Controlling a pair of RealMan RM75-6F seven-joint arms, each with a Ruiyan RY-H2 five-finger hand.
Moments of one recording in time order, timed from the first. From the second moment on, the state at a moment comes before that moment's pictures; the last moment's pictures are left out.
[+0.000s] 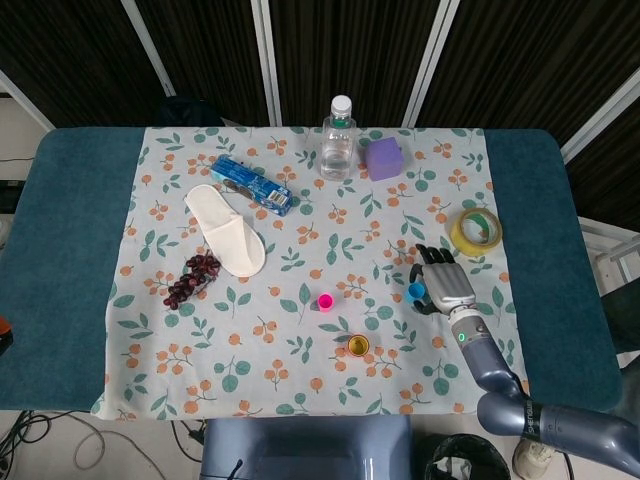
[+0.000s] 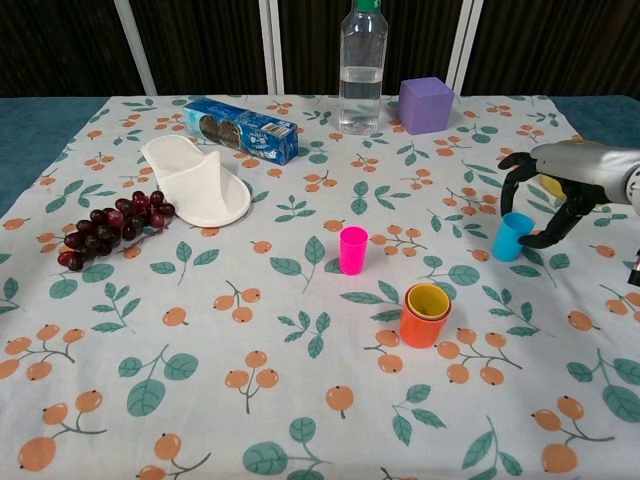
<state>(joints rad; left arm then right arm) -0.03 -1.15 -0.14 -1.62 1.40 1.59 -0.03 0.73 -1.43 0.13 -1.54 -0.78 0.95 -0.41</state>
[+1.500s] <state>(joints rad) -0.03 -1.15 -0.14 -1.63 1.40 1.60 -0.03 0.57 -1.23 0.00 -2.04 -1.19 1.21 -0.48</state>
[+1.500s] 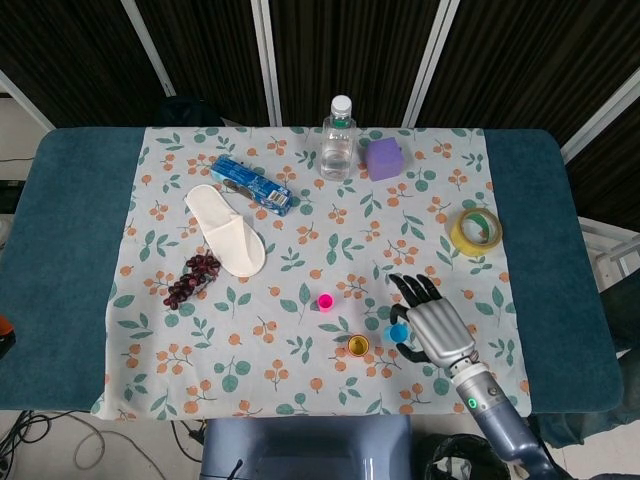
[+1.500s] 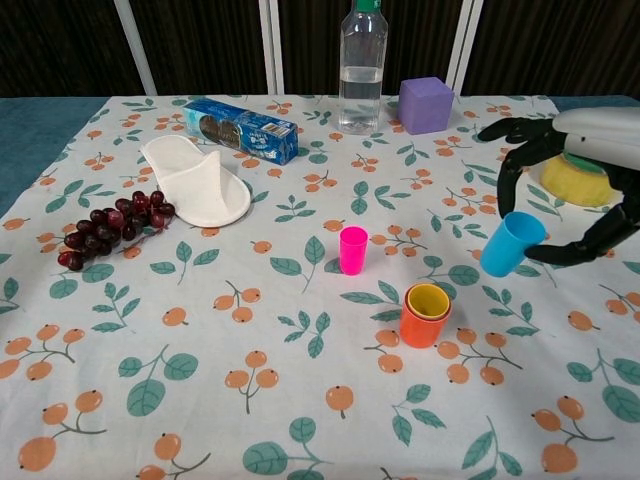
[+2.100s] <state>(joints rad) -0.03 -1.15 -0.14 -1.63 1.40 1.60 -0.03 0.53 -1.34 -0.02 -2.03 -1.24 1.21 -0.53</state>
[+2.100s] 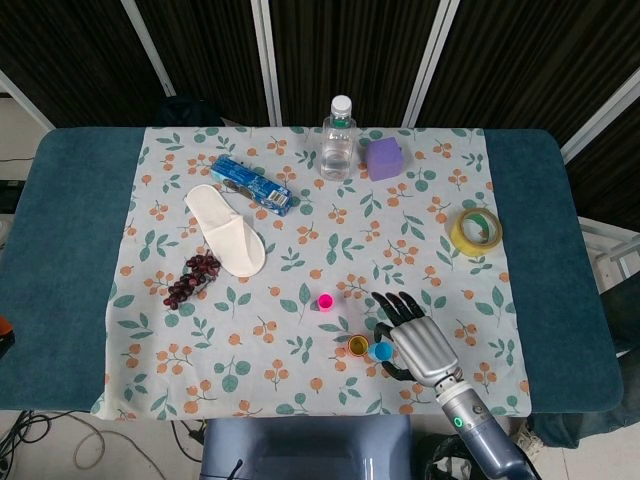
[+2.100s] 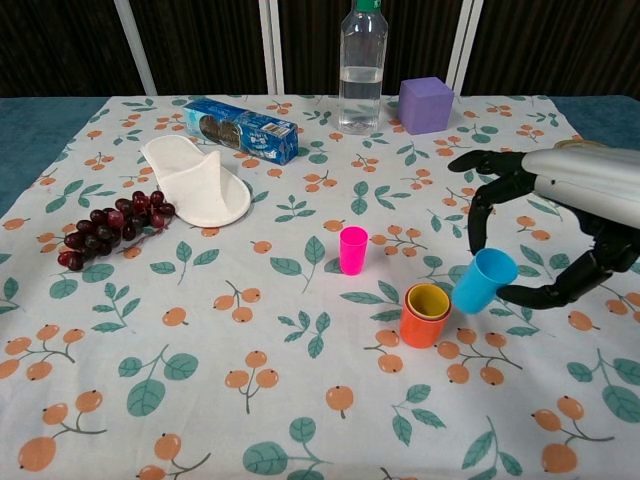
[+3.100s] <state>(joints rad) -0.03 -1.15 -0.15 -1.63 1.39 1.59 -0.04 0.57 -1.44 0.06 -2.00 -1.11 1.17 -0.60</state>
